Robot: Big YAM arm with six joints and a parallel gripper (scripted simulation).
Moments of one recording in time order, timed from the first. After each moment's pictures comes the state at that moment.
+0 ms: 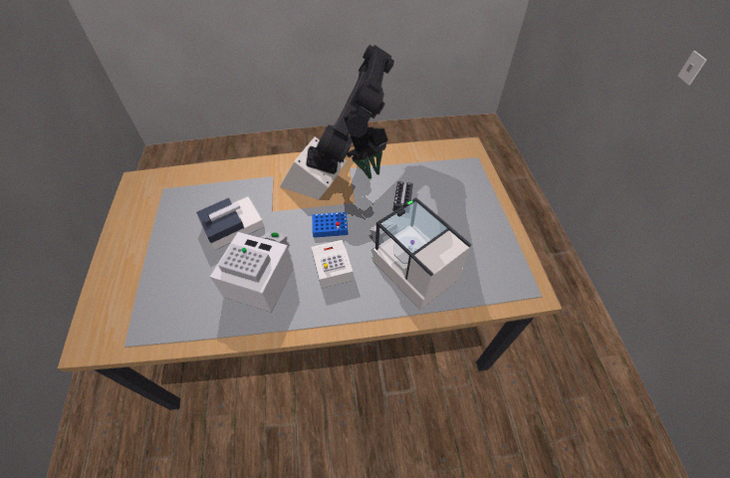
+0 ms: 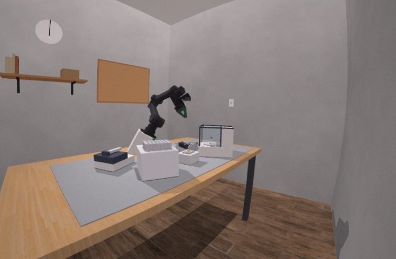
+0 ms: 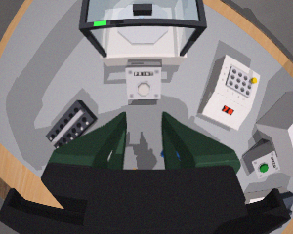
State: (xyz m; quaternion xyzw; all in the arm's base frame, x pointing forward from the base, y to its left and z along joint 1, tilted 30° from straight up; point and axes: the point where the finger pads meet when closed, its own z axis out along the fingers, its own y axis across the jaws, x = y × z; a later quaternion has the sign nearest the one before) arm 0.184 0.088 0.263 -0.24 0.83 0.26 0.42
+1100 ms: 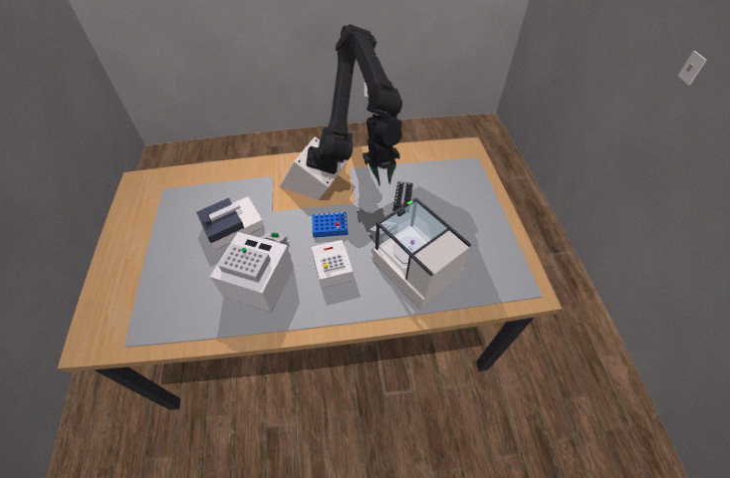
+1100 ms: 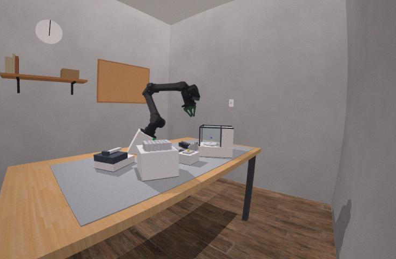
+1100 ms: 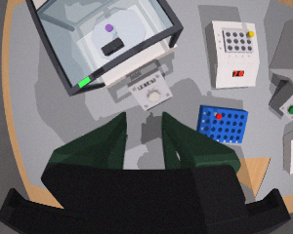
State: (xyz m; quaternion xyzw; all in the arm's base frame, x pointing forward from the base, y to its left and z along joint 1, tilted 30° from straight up) arm 0.224 0.110 0.294 -0.02 0.91 0.28 0.29
